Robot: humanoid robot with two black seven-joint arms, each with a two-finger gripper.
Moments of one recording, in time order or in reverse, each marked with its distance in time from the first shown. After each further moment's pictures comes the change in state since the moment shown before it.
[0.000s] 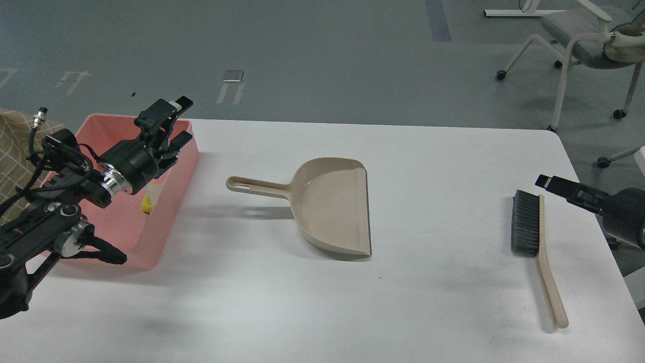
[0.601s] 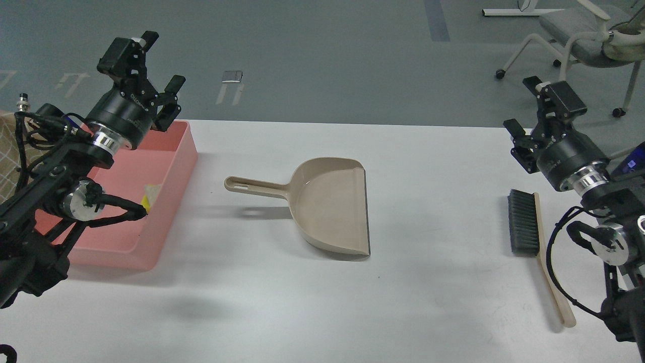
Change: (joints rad) left arm -0.066 -0.160 -0.187 0.021 -0.255 0.012 -0.003; right arm 0.145 0.756 0.350 -0.197 0.231 -0.126 0.005
